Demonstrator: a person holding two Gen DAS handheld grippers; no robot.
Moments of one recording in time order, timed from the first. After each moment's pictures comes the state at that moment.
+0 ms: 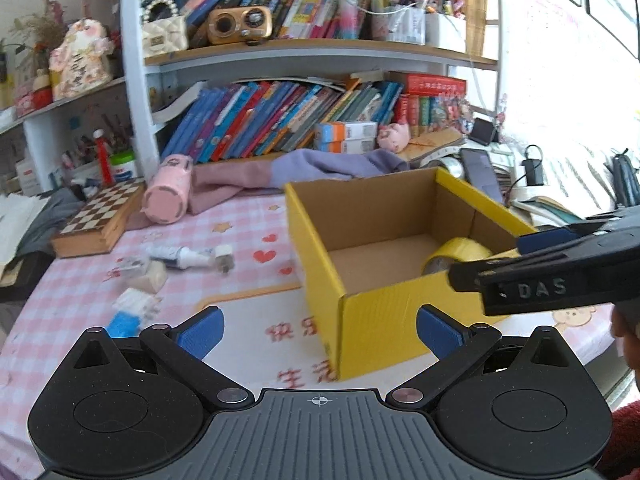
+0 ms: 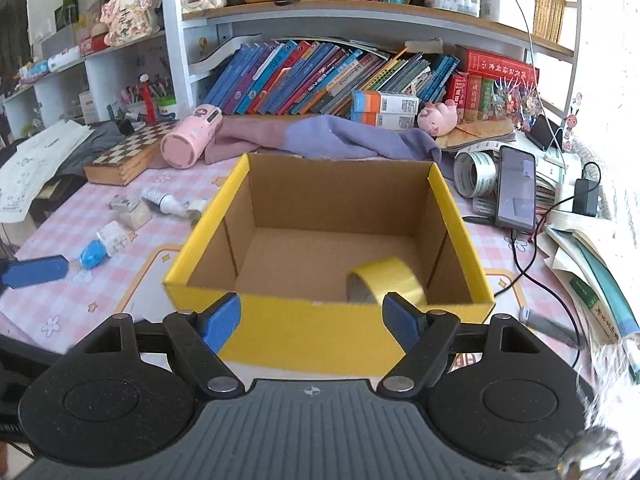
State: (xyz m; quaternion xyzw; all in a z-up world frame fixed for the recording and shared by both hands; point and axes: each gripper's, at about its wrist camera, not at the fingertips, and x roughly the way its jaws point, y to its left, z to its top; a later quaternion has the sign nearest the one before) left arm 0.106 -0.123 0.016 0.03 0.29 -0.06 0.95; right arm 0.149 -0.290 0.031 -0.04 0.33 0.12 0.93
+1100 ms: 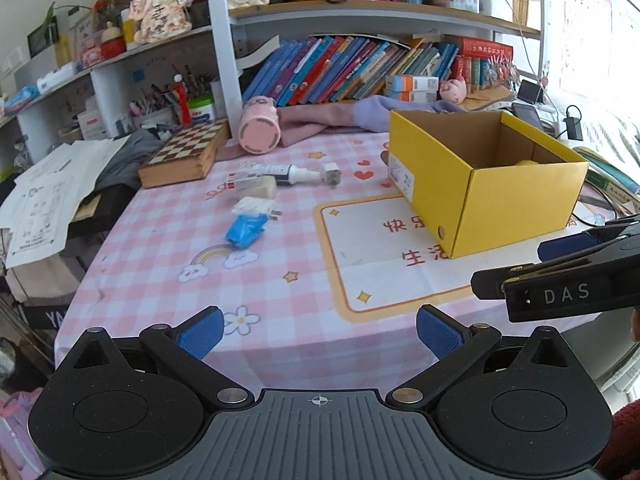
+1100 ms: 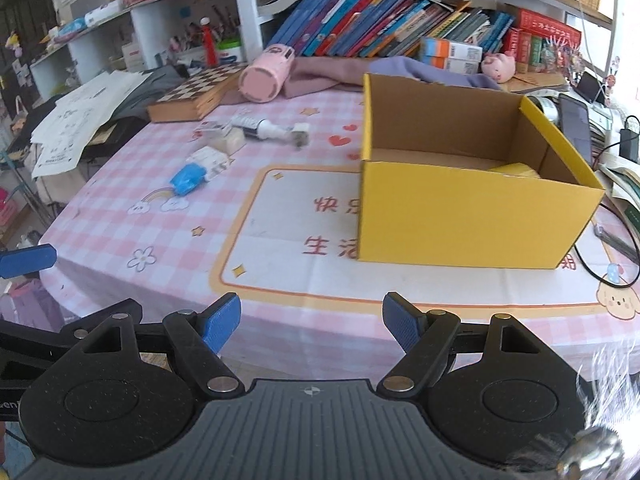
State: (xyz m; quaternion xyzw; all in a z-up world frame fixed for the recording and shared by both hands) left arm 0.022 -0.011 0.000 0.04 0.34 -0.01 0.94; right arm 0.072 -0.172 -0.002 -0.02 0.40 0.16 0.90
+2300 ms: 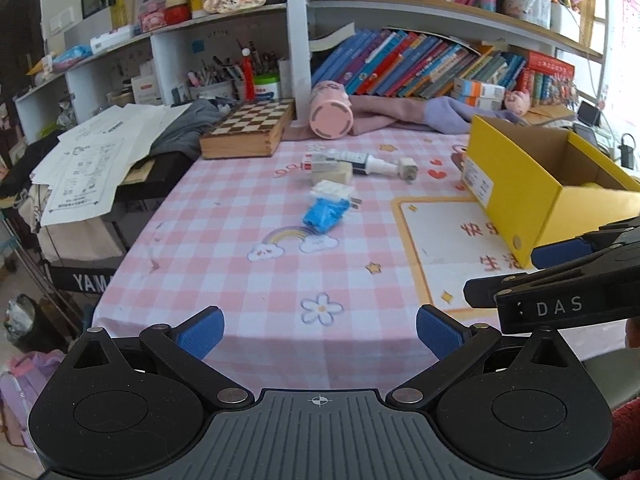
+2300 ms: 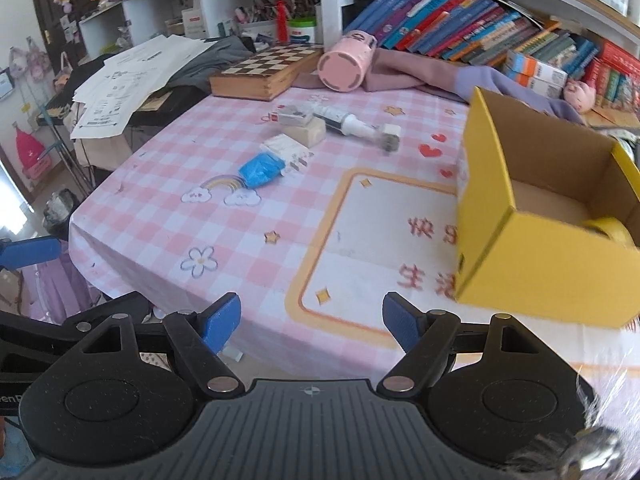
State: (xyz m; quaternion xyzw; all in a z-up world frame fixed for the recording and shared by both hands) left arm 0.034 0.054 -0.007 0.00 0.35 0.06 0.93; right arm 0.110 -0.094 -0.008 -0.07 0.41 0.23 0.88
